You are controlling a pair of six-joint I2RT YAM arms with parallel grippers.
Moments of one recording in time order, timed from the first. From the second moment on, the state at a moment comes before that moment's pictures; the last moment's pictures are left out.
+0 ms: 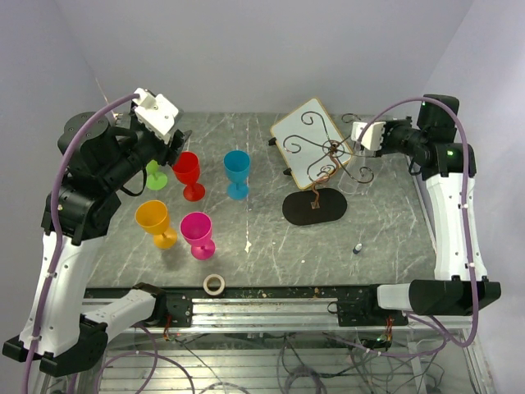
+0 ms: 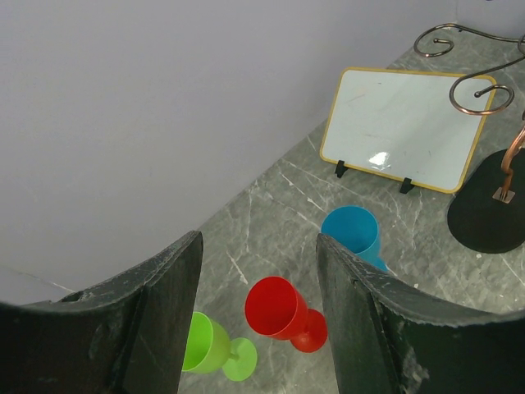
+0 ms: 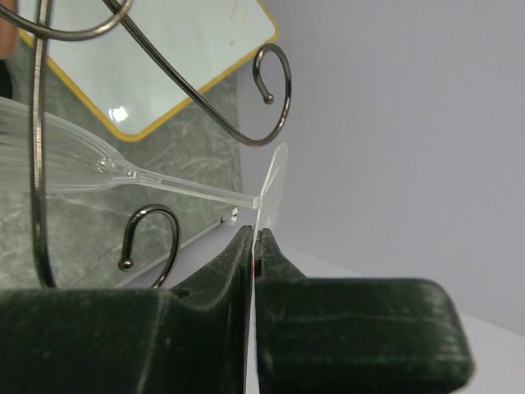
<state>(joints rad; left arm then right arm) -0.35 1.03 1.64 -0.66 0.21 0.43 -0.01 1.32 1.64 -0.89 -0.43 -1.57</state>
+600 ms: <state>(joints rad) -0.34 1.03 1.64 -0.66 0.21 0.43 -0.01 1.27 1.69 -1.04 -0.55 -1.60</state>
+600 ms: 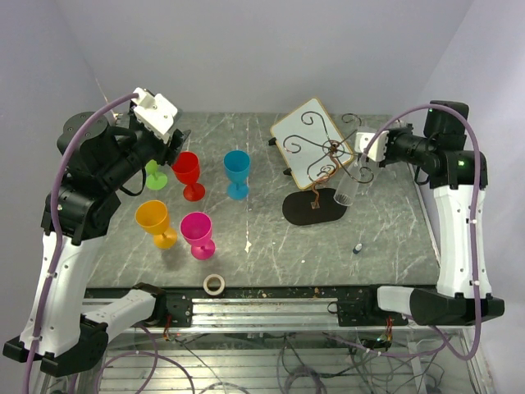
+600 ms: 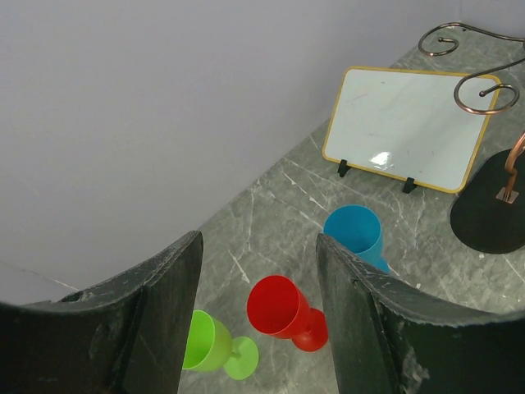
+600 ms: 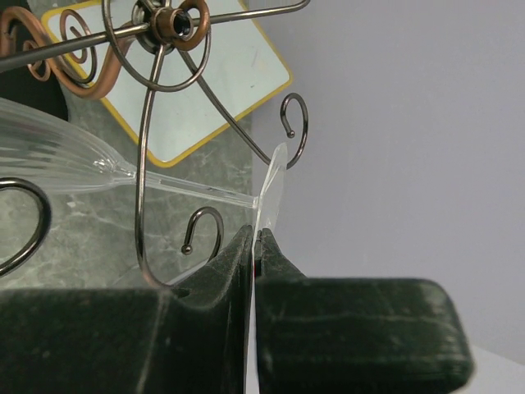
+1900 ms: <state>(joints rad) -0.33 1.02 1.64 -0.66 0.23 0.43 -0.01 1.20 1.58 -0.98 -0.33 -1.48</state>
